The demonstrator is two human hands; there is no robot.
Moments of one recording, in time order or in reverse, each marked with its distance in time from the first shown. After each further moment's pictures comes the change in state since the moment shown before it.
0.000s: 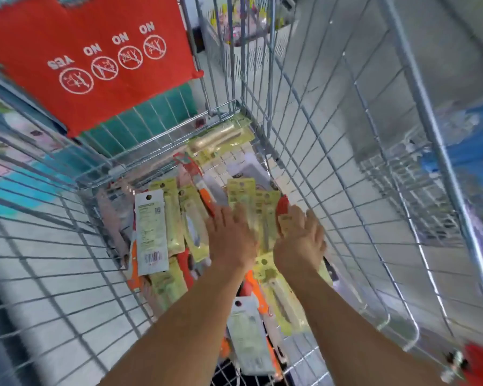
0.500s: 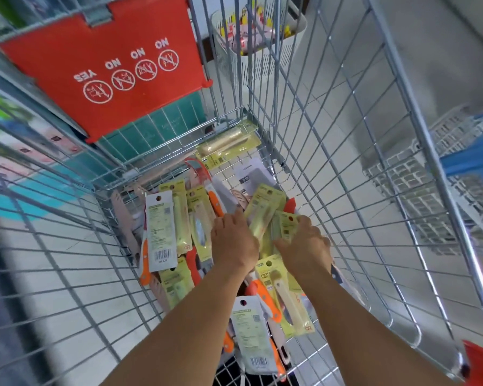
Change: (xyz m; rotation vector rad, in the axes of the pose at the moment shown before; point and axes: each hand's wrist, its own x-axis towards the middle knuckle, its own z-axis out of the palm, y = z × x) left_hand -0.007 -0.005 -0.003 -0.130 0.136 -0.040; right_hand -0.006 -0.003 -0.023 -0.066 -0.136 -0.013
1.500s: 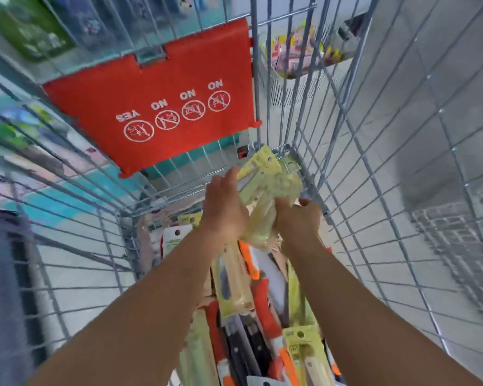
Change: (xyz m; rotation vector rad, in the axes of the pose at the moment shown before) left_hand 0.123 -0.050 -0.098 -0.270 0.236 0.018; right_hand 0.096 -0.147 -0.006 0.995 0.037 0.138
